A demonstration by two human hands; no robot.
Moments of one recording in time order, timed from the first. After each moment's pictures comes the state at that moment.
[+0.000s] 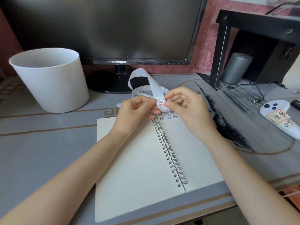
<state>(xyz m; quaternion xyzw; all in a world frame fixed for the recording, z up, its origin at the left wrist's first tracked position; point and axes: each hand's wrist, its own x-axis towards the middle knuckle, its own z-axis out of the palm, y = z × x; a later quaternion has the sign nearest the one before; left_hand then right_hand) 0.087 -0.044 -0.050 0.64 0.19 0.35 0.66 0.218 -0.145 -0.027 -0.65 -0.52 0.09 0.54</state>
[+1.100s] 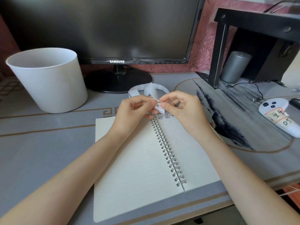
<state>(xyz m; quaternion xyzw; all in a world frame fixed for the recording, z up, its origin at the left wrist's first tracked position) 0.086 -0.043 -0.052 0.68 0.17 0.36 0.62 0.217 -0.141 -0.035 -0.66 -0.51 0.10 0.54</state>
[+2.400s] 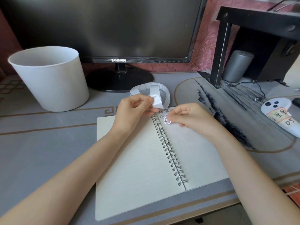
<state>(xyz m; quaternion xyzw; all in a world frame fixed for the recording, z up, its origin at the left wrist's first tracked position) 0.088 -0.041 -0.054 0.64 0.22 0.37 0.64 0.231 -0.156 -0.036 -0.75 -0.43 0.27 0.41</state>
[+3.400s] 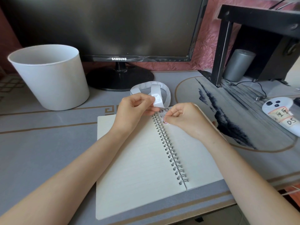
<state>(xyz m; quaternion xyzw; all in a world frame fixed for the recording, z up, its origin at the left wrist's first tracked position) 0.088 -0.041 -0.053 0.64 0.22 0.37 0.63 0.216 -0.149 -0.041 -0.80 -0.44 0.18 0.38</state>
